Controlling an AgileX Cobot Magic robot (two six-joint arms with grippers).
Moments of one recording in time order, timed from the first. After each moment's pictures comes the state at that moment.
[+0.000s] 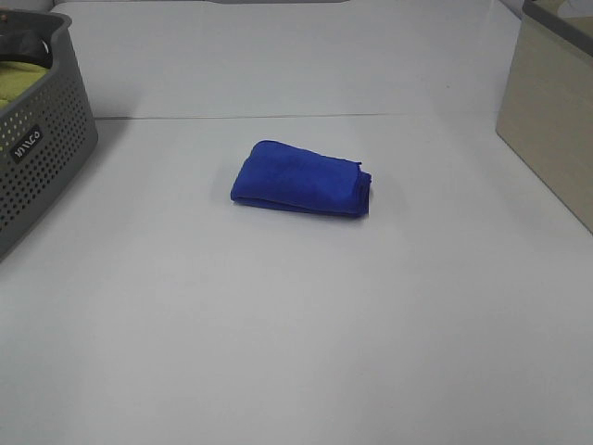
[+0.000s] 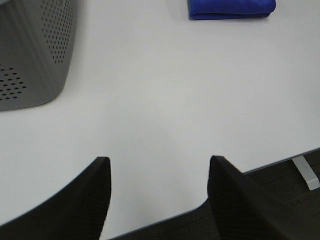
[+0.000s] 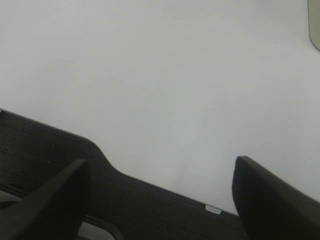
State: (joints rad) left arm -0.17 0.11 -0.52 -0.14 1.10 0.08; right arm 0.13 0.28 -0.47 0.11 1.11 -0.17
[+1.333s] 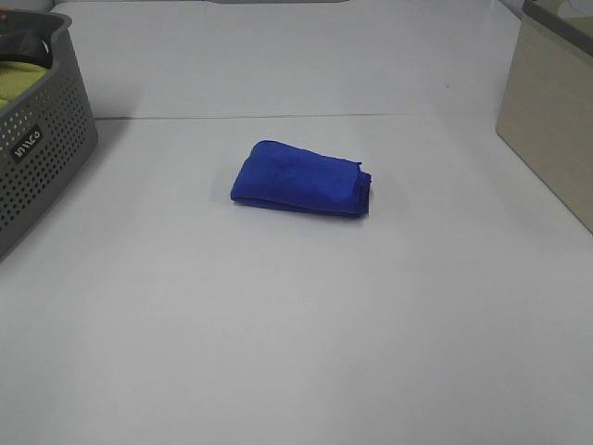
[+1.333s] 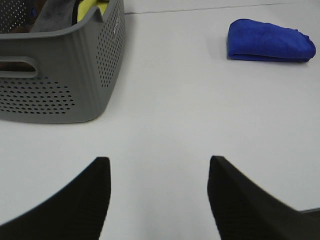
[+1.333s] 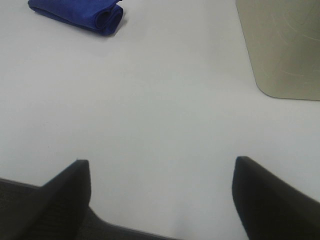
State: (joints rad) left arm 0.03 0.00 -0.52 -0.15 1.08 0.11; right arm 0.00 0.00 -0.46 0.14 1.11 -0.17
